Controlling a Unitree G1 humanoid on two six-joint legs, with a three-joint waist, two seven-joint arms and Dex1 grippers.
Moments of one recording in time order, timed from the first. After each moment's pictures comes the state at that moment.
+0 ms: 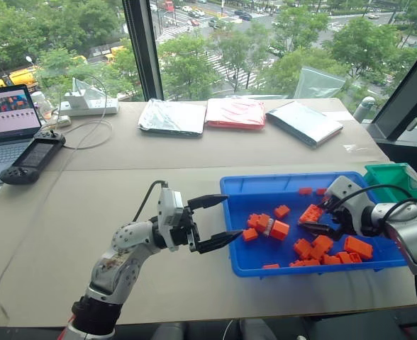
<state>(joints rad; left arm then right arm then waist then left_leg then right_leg) -0.23 0.35 -0.16 -0.32 -0.55 0.24 -0.96 -0.34 -0.95 0.03 -0.04 0.22 0.69 0.87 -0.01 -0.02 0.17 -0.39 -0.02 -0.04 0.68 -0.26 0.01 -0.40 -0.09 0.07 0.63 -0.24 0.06</state>
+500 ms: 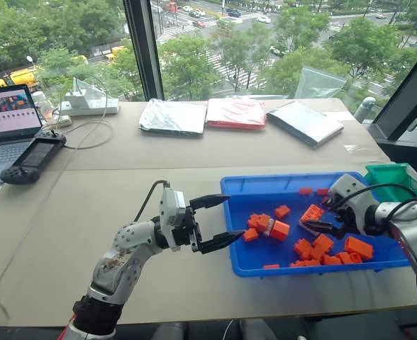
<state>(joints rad) -0.24 0.35 -0.16 -0.32 -0.55 0.24 -0.95 -0.21 -1.02 -0.06 -0.21 0.26 0.78 0.89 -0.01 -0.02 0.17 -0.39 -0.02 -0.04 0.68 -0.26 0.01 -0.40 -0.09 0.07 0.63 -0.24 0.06</state>
